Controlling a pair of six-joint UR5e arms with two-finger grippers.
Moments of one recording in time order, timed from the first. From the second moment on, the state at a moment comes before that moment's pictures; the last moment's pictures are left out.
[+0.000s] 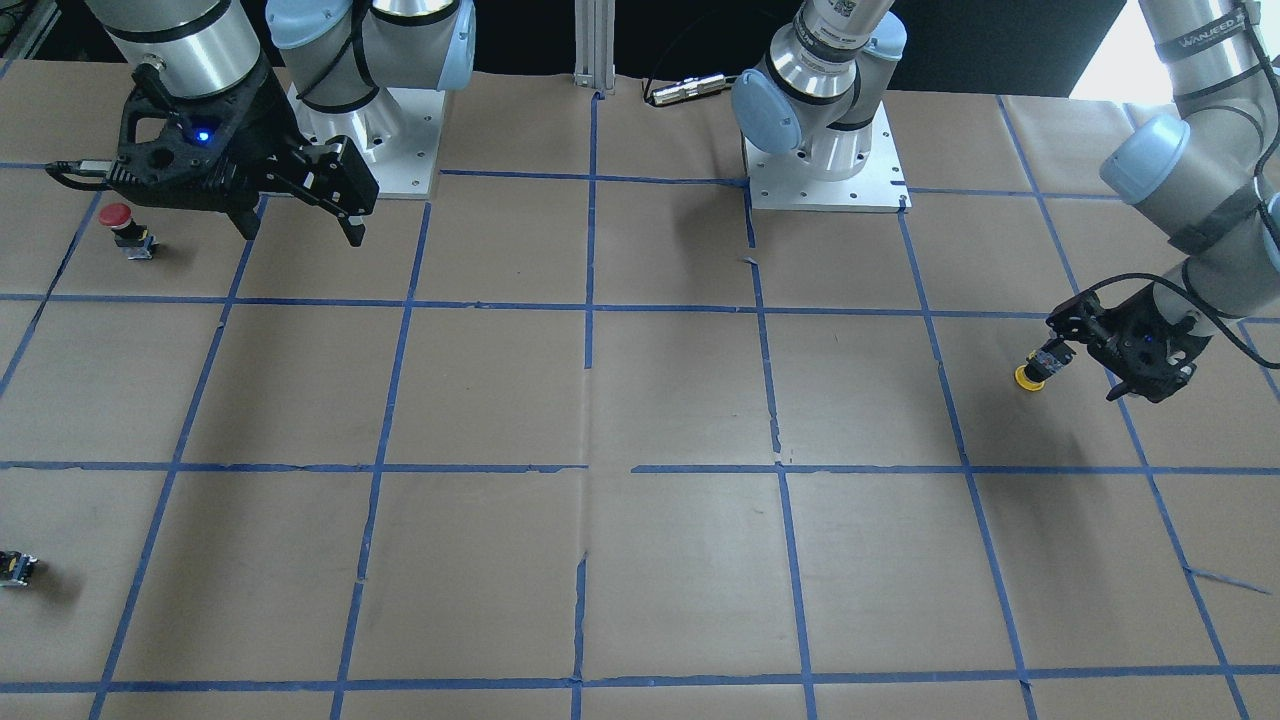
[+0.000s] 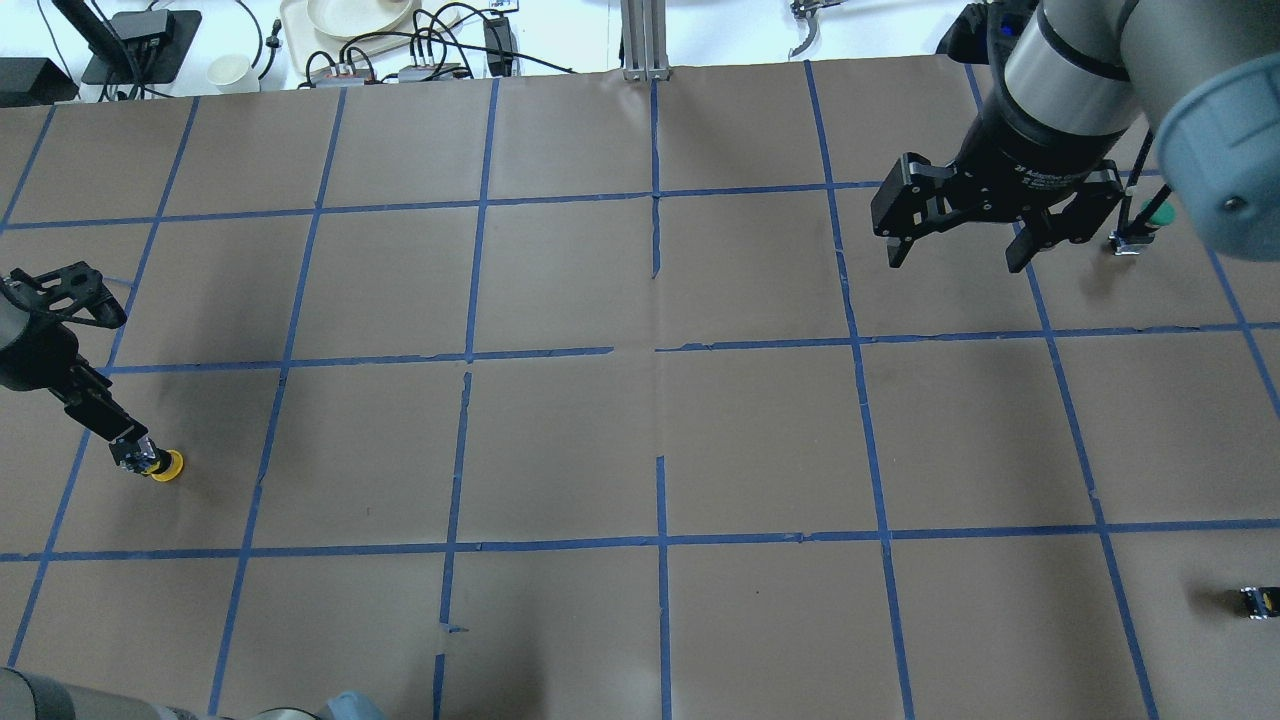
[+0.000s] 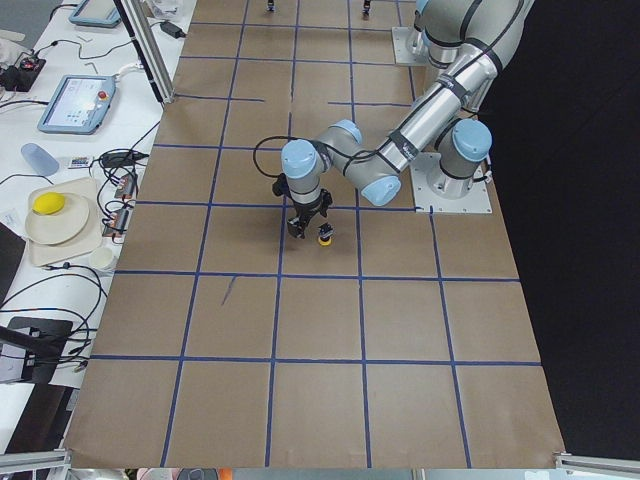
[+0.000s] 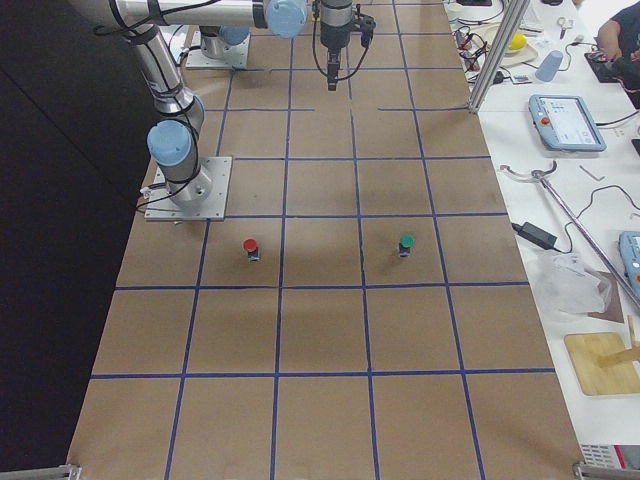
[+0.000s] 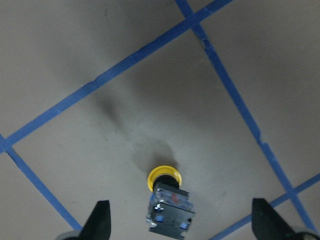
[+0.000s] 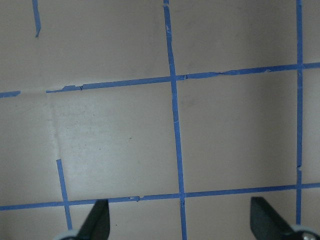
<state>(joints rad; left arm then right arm) -0.88 -1.82 -1.93 -1.06 1.64 1.48 1.55 -1.64 1.65 -1.59 -1.54 0.06</state>
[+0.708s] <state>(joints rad) -0.85 -1.80 -2.01 -1.05 1.64 1.53 1.56 -1.64 1.65 -1.59 -1.53 0.06</state>
